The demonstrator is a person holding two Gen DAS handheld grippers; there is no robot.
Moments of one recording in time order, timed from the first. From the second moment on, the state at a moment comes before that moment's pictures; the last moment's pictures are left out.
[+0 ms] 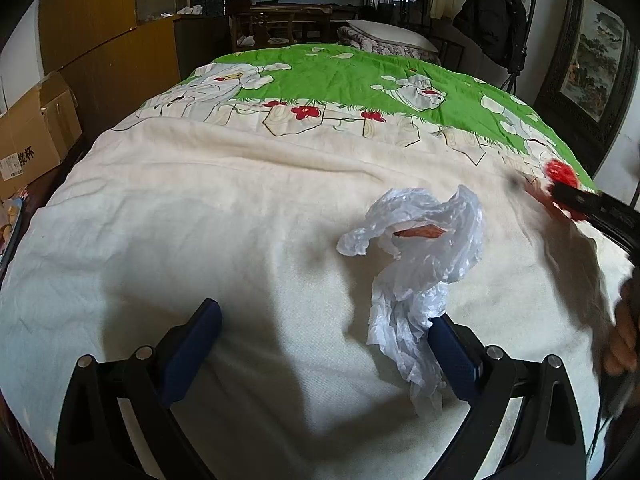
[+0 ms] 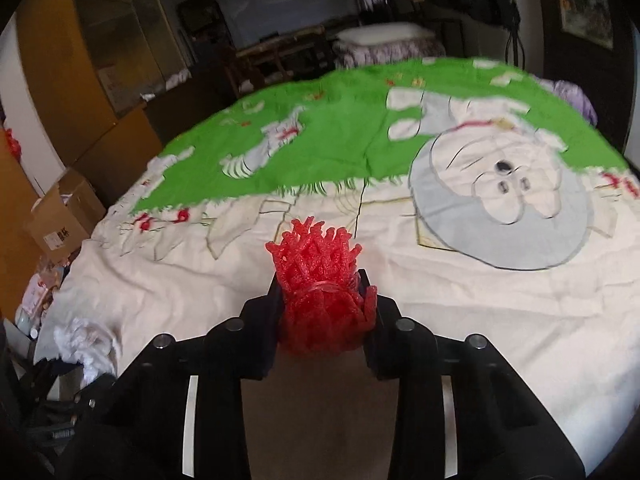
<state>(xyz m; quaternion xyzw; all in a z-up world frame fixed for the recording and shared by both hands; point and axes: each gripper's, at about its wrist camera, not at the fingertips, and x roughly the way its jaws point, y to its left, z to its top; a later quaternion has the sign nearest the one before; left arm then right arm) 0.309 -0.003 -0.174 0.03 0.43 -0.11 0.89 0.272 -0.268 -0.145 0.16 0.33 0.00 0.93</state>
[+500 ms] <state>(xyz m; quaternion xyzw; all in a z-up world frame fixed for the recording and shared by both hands) 0.306 0.003 -0.171 0.01 0.43 -0.12 0.90 0.230 -0.258 -0.167 0.19 0.37 0.05 0.91</state>
